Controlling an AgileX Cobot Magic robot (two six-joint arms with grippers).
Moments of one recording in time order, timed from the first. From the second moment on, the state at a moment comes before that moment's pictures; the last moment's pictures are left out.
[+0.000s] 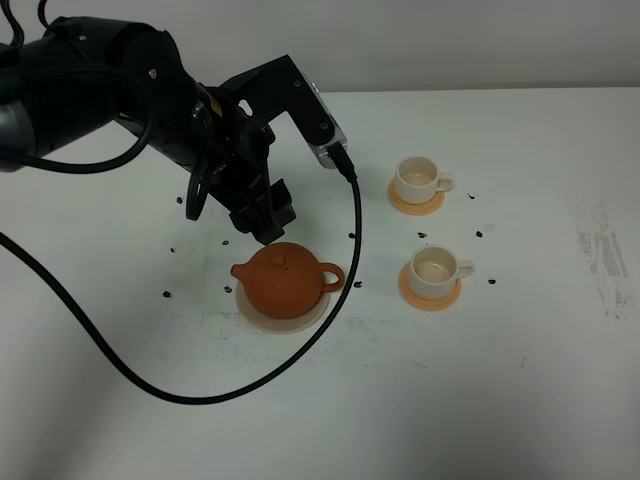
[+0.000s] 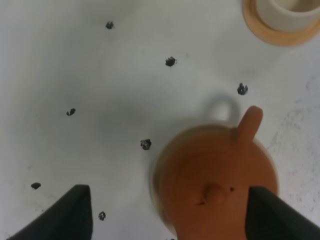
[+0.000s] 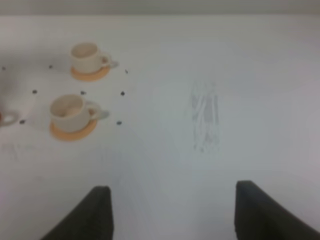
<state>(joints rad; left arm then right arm) -0.51 1.82 -1.43 -0.16 0.71 0.72 0.03 -0.01 -0.54 0.02 1.10 -0.09</state>
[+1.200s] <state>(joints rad) -0.64 1.95 -1.53 -0.01 0.79 0.77 -0.16 -0.01 -0.50 0.13 1.09 -0.09</state>
